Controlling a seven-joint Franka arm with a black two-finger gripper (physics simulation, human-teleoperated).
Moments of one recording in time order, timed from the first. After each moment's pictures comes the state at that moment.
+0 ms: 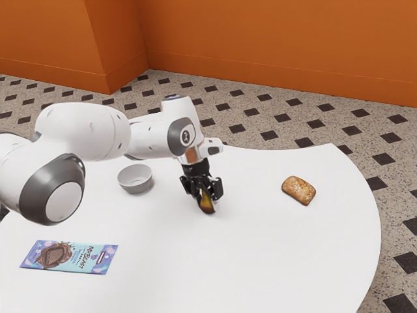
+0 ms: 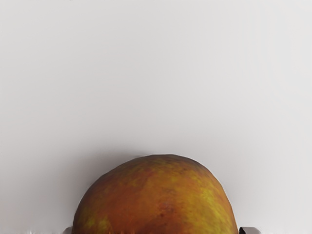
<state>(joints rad) -0.27 0.71 0.23 -1.48 -0.45 2.06 0.27</state>
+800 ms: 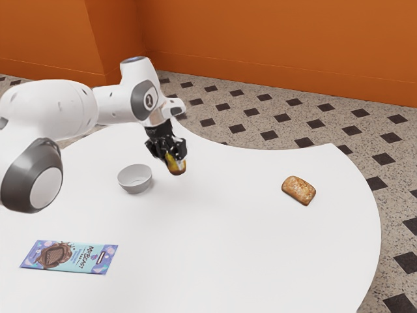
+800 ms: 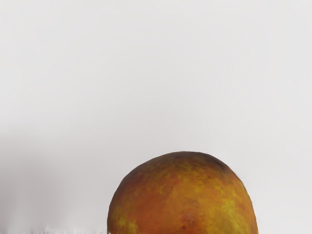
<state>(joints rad) -0.27 0.60 0.45 -1.48 -0.42 2.04 0.24</state>
